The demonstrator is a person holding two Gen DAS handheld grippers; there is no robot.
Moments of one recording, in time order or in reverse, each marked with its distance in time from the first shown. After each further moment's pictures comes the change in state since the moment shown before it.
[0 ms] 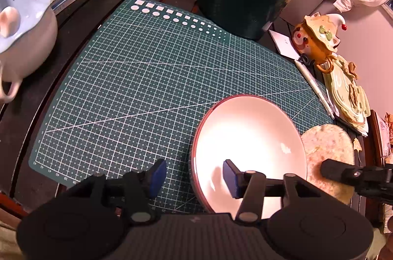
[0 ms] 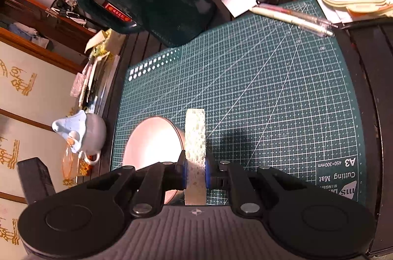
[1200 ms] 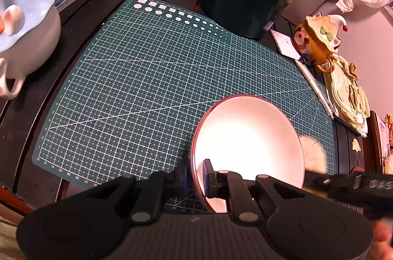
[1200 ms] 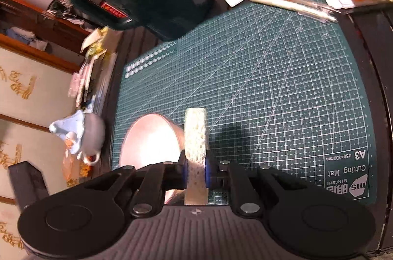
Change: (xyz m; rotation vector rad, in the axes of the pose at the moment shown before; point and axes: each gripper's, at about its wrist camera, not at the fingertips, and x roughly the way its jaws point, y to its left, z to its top) left arm -0.003 0.002 0.002 -0.019 0.022 0.002; right arm 0.027 -0.012 -0.004 0.061 0.073 0.001
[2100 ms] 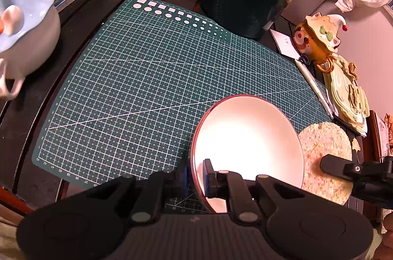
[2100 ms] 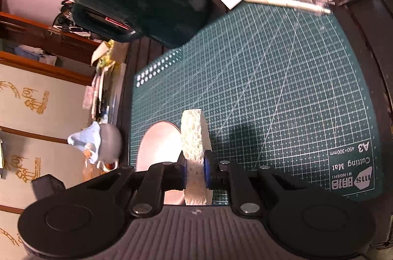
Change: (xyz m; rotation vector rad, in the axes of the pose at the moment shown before) left arm 0.000 0.001 0.000 0.002 0.001 -0.005; right arm -0.028 -0.002 0.003 0.062 -0.052 0.102
